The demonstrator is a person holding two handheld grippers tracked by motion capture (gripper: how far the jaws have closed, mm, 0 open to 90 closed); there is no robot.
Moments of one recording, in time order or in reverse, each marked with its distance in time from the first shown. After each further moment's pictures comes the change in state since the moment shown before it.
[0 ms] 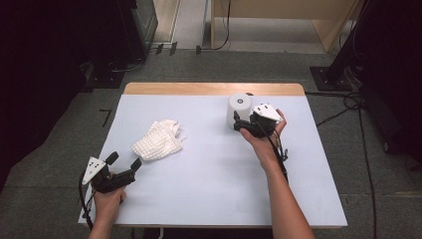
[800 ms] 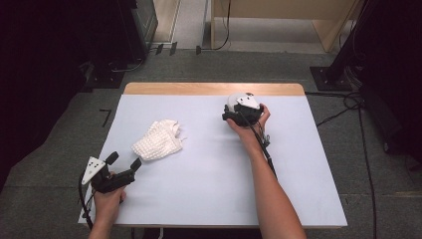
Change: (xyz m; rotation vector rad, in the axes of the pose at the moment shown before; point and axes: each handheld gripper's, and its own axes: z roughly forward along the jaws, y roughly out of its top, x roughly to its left) left arm 0.001 0.000 0.000 0.000 -0.009 -0.003; right arm 0.018 -0.012 0.073 0.108 -0.098 -0.006
